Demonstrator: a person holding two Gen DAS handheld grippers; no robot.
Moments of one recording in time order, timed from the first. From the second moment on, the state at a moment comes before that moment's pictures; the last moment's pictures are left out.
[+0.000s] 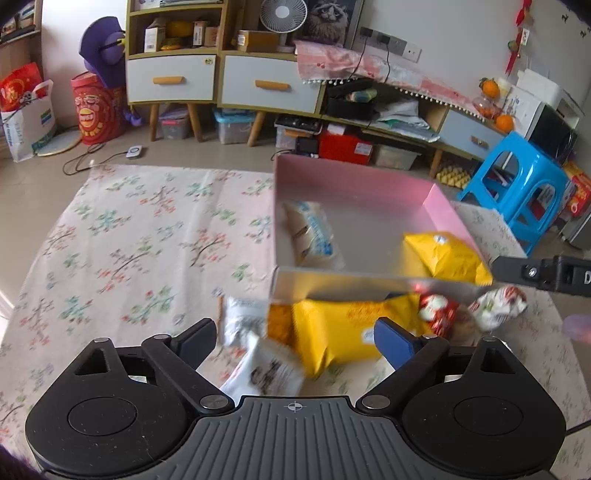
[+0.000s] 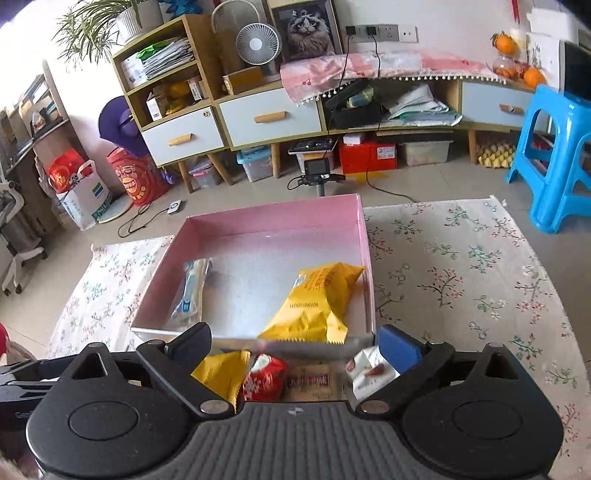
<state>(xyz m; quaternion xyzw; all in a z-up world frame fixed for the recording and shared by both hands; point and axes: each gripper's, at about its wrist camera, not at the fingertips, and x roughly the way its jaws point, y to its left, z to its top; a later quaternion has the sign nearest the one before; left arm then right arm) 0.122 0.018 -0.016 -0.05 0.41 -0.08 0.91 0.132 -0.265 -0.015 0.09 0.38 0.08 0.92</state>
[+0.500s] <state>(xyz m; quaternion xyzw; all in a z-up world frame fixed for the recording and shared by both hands) 0.070 0.040 -0.031 0.00 0.41 -0.08 0.91 0.078 -0.247 -0.028 0.07 0.37 0.07 0.92</state>
